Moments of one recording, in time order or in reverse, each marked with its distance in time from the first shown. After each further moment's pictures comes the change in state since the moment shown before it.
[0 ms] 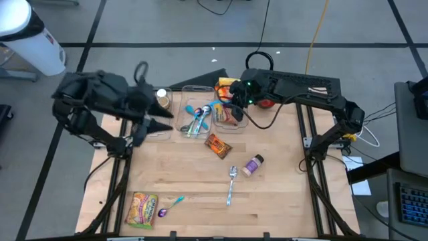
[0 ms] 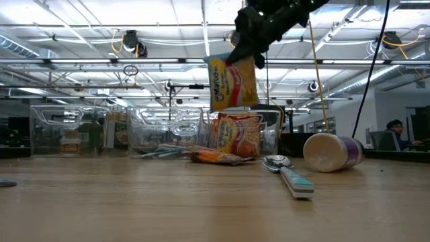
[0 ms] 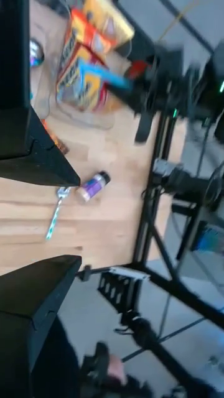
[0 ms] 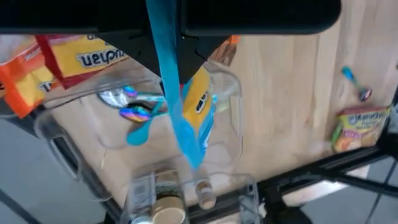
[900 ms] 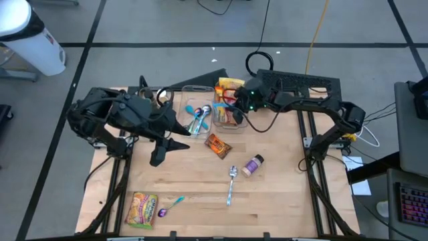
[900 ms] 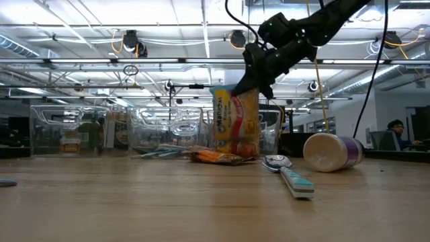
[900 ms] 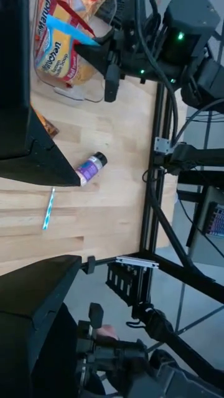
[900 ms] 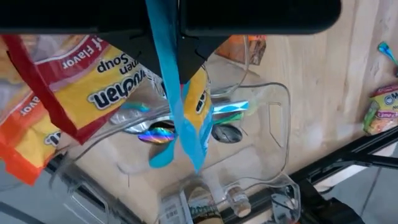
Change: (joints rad) left arm -0.118 0.121 0.000 0.096 -0.052 0.005; right arm -0.065 0.000 -0.346 0.415 -0.002 0.123
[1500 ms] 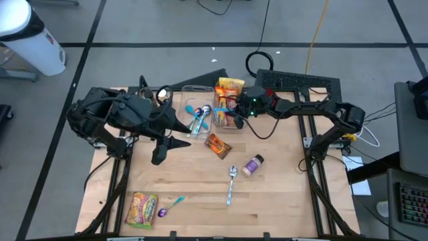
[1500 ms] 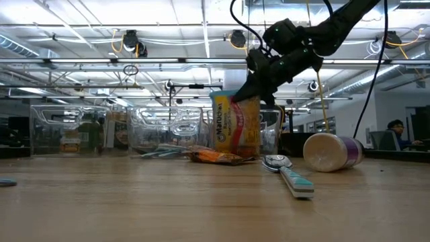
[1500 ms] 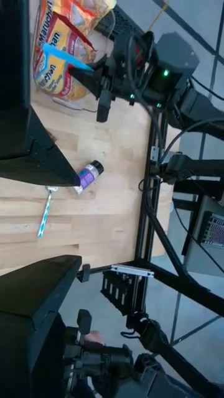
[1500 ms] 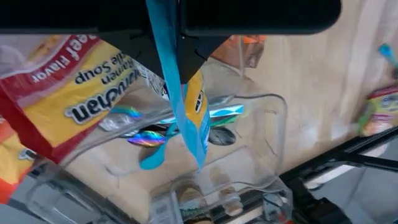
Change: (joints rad) left arm 0.001 0.000 0.000 0.006 -0.040 -0.001; right arm 0.025 0.000 -0.139 0.206 0.007 0.022
